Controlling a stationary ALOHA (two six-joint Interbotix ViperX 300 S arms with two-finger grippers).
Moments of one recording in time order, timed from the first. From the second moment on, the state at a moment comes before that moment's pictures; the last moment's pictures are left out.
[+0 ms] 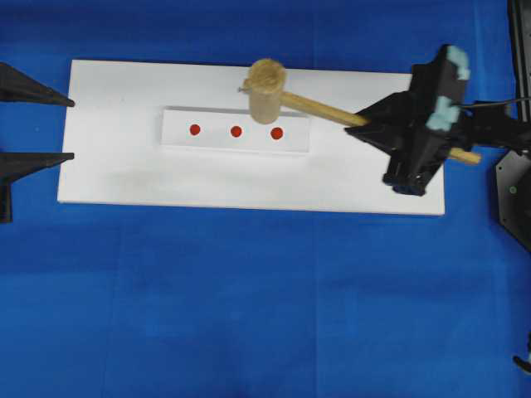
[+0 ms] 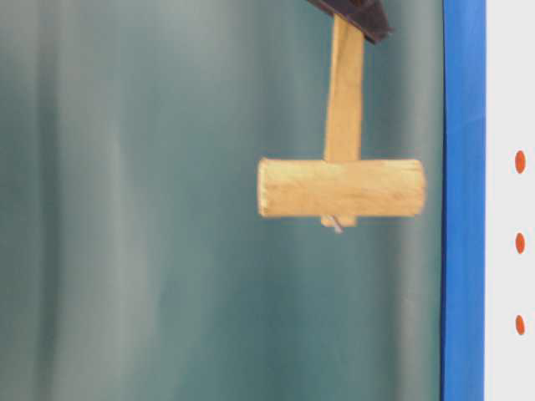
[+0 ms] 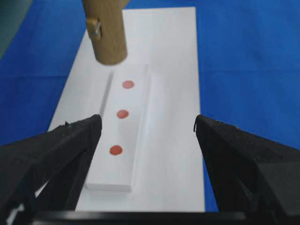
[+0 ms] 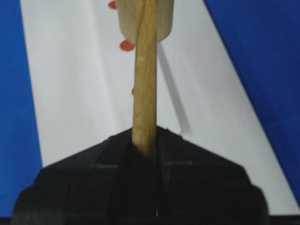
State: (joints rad) left arm 0.09 -1.08 1.22 -0.02 0.09 0.12; right arm -0.05 -0.49 1.03 1.47 -0.25 -1.16
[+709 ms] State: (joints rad) left arm 0.09 -1.08 1.22 -0.02 0.08 0.12; right arm -0.04 -0.27 1.07 1.53 -0.20 -1.14
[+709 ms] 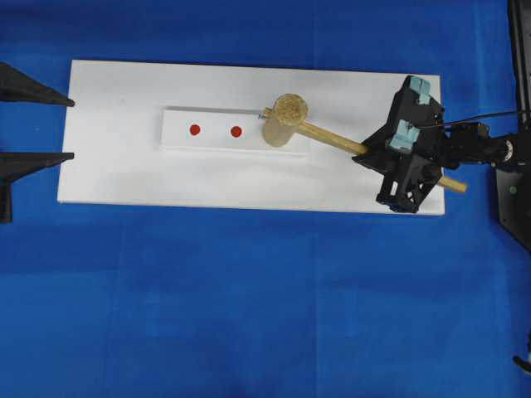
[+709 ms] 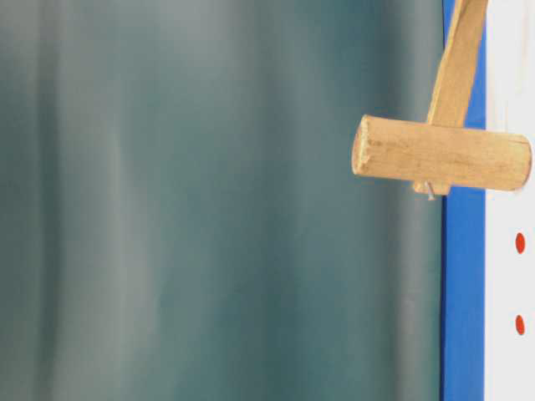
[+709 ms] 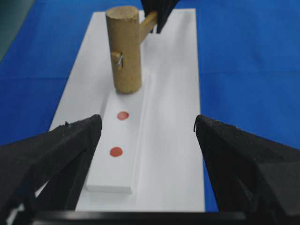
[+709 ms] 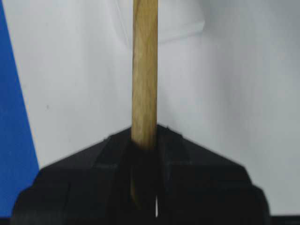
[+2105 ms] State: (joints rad) left arm 0.09 -1.08 1.22 -0.02 0.08 0.12; right arm -0.02 -0.12 0.70 1.41 -0.18 -1.17
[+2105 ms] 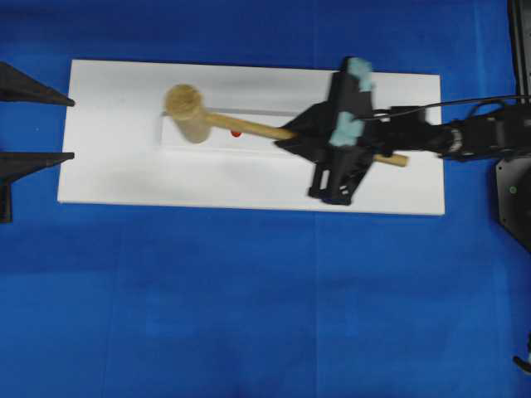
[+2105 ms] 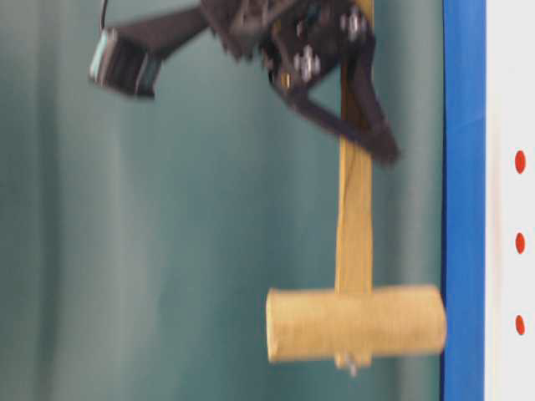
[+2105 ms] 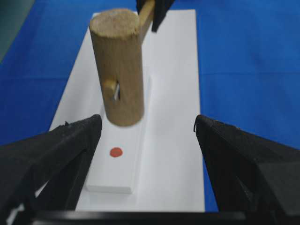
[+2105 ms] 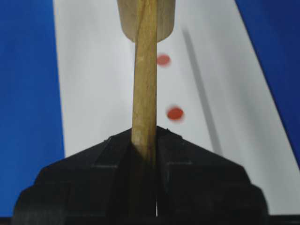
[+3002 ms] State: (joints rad) left arm 0.09 -0.74 1.23 -0.02 -0.36 0.02; right arm -0.02 -0.10 0.66 1.41 -0.17 -1.18
